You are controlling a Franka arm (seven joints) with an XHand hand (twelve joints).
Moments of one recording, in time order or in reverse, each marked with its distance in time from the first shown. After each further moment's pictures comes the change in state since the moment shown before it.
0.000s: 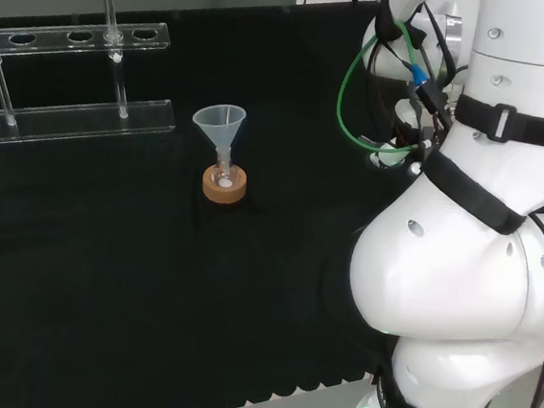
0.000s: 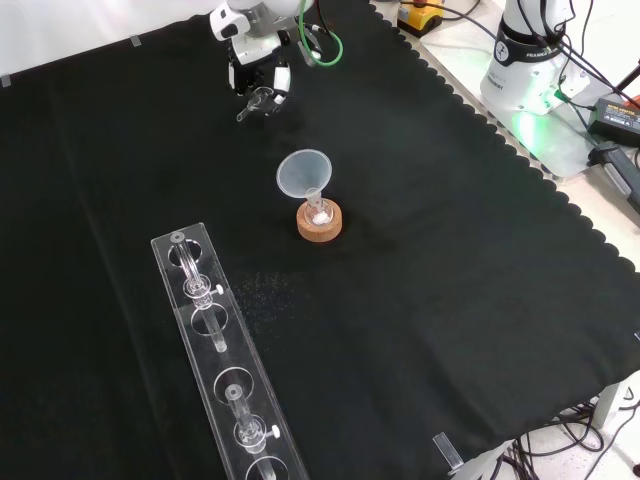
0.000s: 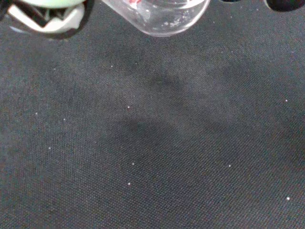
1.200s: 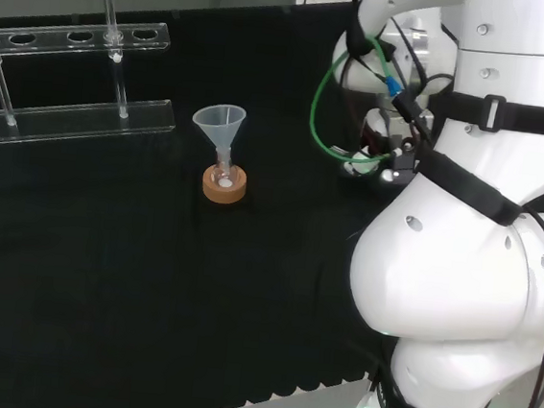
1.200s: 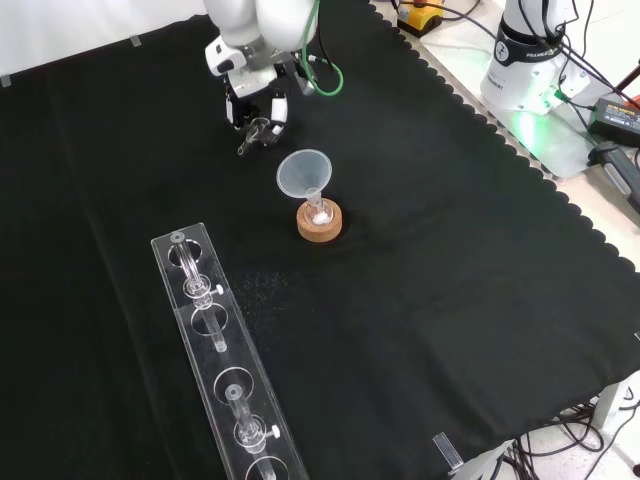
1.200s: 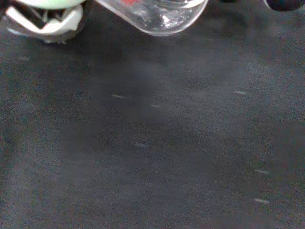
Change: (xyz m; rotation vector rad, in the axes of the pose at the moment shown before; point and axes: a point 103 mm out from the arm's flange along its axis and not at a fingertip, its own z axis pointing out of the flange) arm 0.034 0.023 0.027 0.014 -0.015 -0.024
